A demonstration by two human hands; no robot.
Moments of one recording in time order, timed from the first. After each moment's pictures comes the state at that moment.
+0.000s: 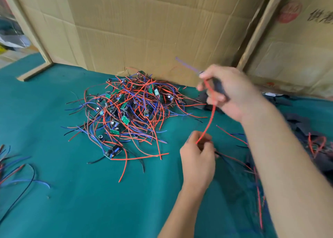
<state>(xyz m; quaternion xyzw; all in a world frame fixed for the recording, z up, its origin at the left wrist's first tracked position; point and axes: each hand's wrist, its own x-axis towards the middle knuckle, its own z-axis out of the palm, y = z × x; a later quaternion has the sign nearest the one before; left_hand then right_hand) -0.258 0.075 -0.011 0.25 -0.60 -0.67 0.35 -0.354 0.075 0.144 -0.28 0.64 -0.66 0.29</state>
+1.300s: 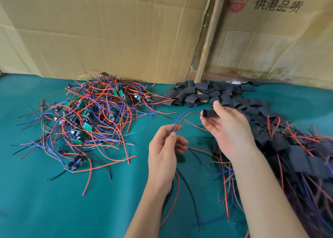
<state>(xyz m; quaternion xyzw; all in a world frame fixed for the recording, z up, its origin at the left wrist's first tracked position) -0.249 0.077 0.005 0.18 -0.57 -0.75 0.30 -0.368 0.172 0.054 0.01 0.54 -0.83 0.15</state>
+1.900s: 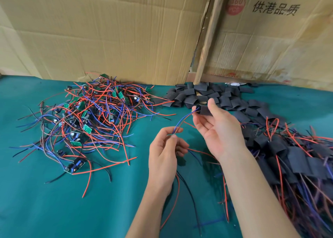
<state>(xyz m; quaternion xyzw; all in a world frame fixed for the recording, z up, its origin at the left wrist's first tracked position) -0.250 0.076 0.003 0.17 -0.57 -0.75 0.30 -0.356 0.156 0.057 0.01 0.46 -0.87 0.20</state>
